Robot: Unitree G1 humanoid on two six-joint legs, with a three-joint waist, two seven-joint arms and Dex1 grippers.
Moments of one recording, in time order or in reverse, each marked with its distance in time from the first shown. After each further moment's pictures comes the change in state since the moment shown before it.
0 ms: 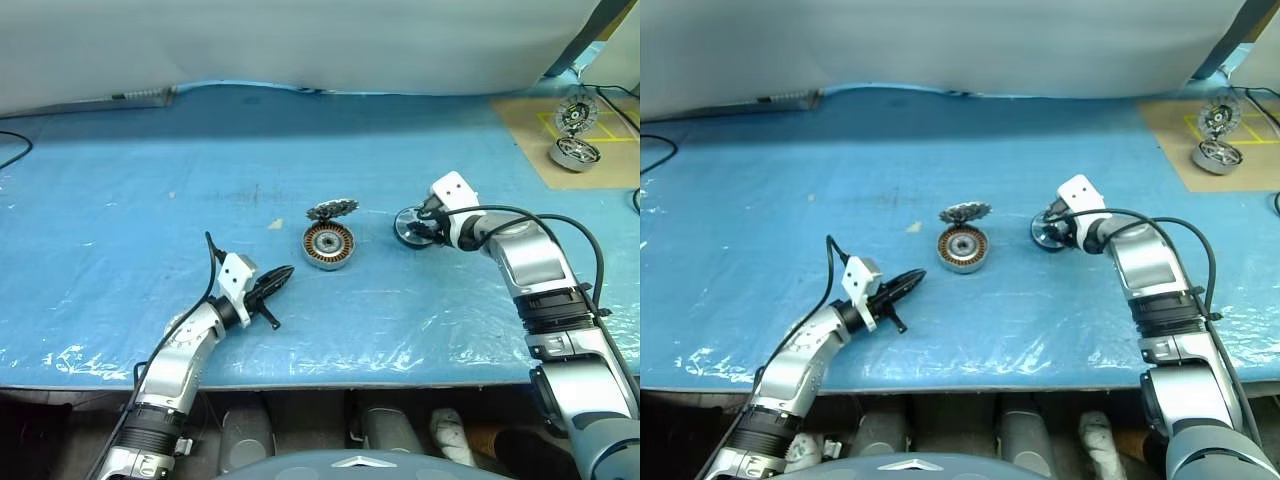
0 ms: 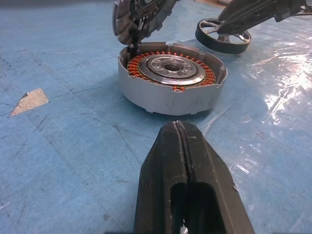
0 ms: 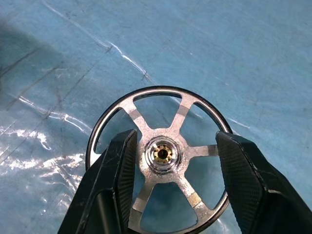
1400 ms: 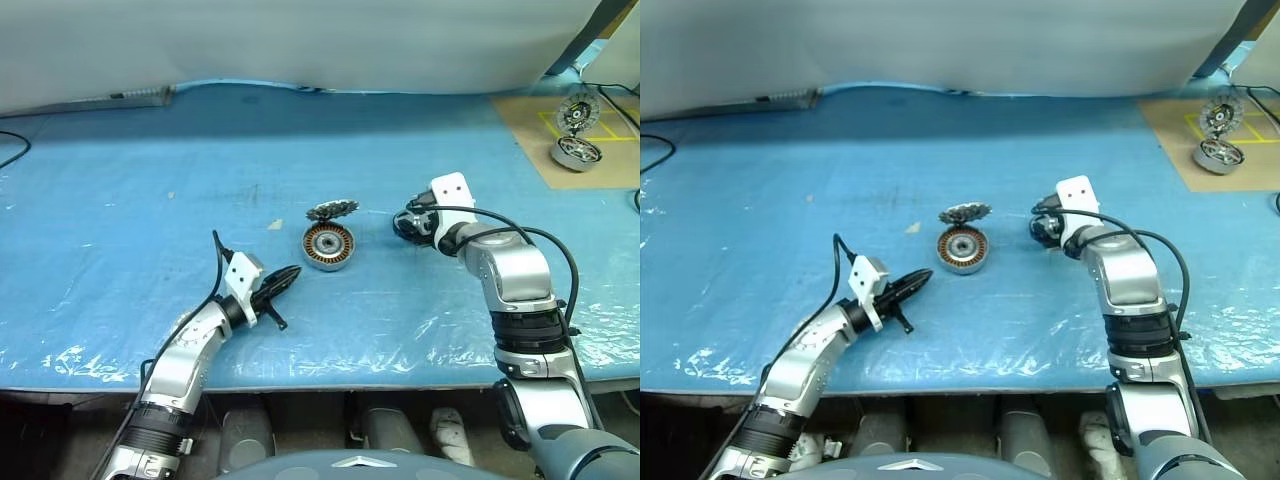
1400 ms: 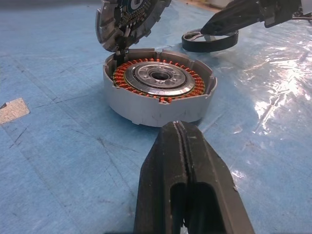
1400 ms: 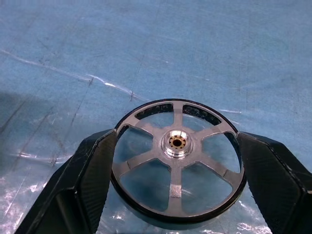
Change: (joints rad) left arm -0.006 -0.016 -0.027 -0.021 0.000 0.019 0.008; right arm 0.057 0.207 -0.141 -0.230 0.058 0.277 -0.325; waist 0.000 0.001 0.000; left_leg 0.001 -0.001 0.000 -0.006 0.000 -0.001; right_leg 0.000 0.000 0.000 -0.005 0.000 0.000
